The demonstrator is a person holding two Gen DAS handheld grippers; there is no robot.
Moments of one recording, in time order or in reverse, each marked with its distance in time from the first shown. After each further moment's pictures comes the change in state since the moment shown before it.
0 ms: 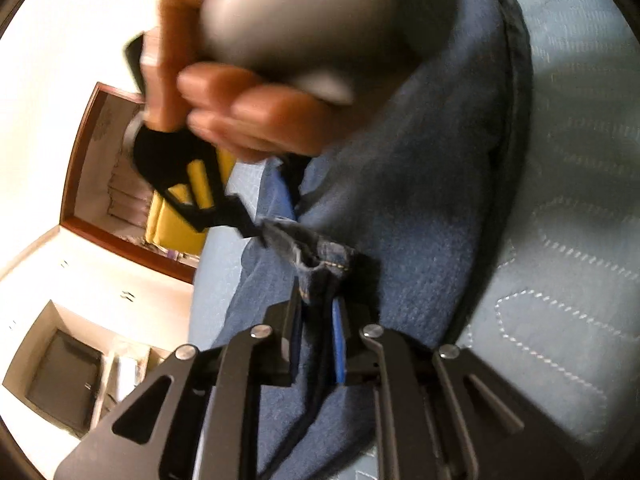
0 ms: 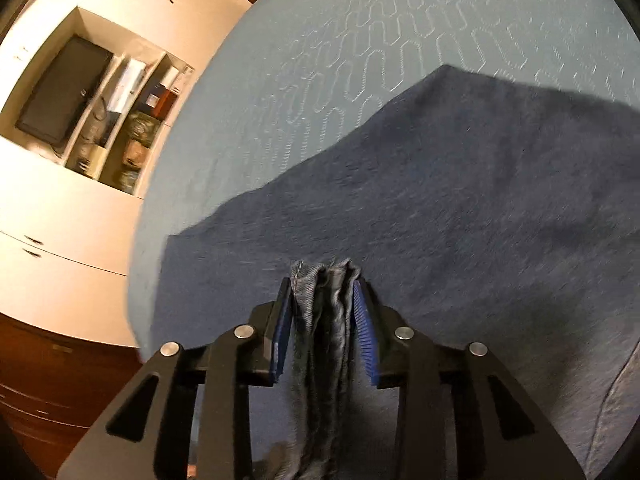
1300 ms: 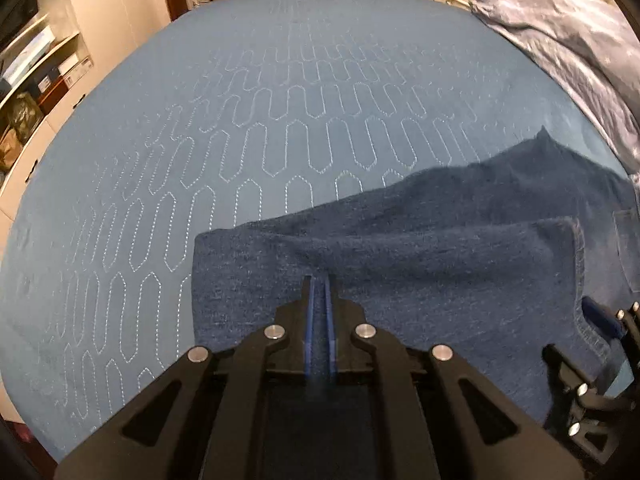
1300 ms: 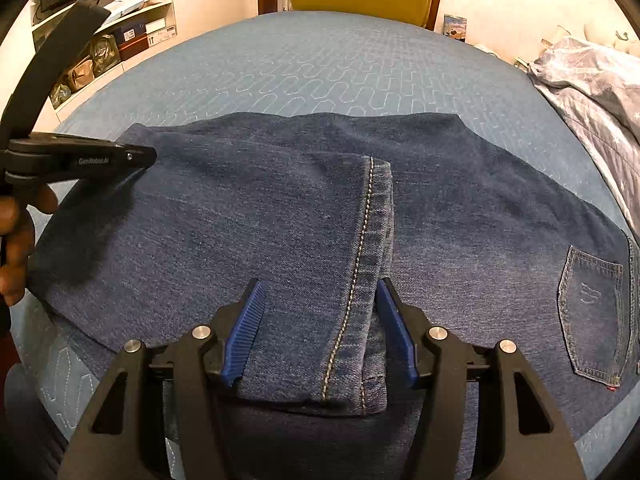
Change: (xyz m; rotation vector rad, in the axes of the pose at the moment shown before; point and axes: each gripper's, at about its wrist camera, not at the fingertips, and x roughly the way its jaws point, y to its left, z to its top) left arm 0.164 0.224 -0.140 -0.997 0.461 -0.438; right arm 0.011 0.081 -0.106 -0.364 -0.223 -0.525
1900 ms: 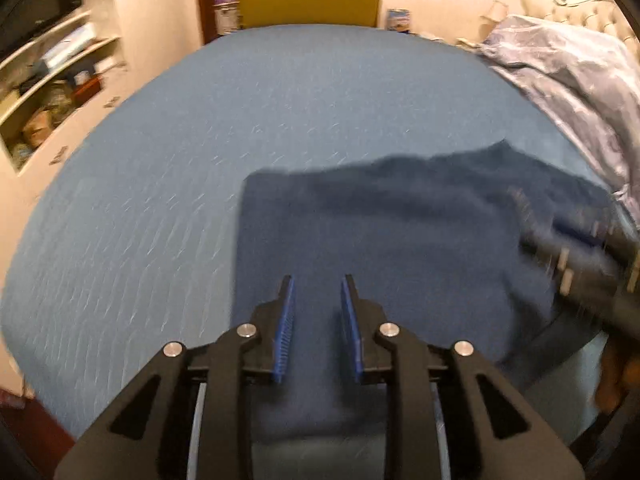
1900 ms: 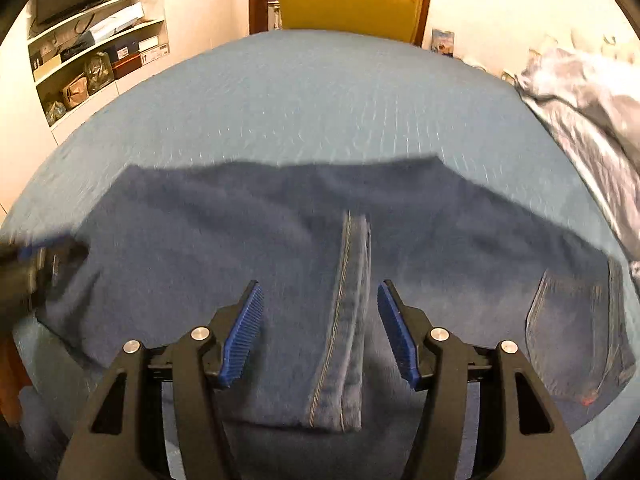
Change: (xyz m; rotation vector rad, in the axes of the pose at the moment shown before) left arm -0.084 -0.013 -0.093 -0.074 -0.146 0.057; right arm -0.025 -0.001 0.029 0.018 -0.063 -0.019
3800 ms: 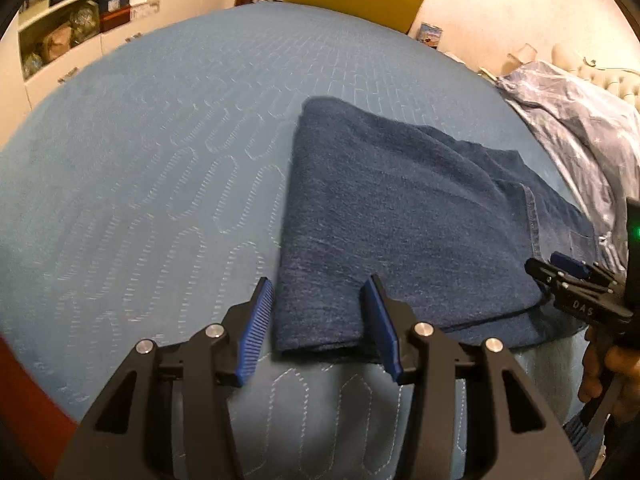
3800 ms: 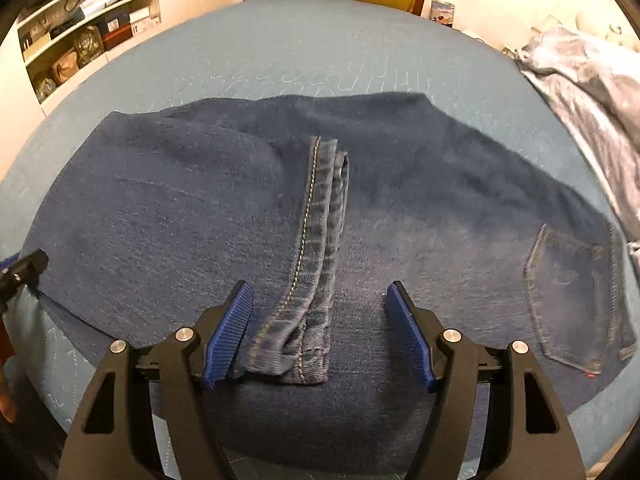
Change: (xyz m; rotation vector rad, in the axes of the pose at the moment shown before) left arm -0.004 0.062 -0.057 -0.222 0.028 -0.107; right arm 0.016 -0.019 -0.040 -0.002 0.122 -0.017
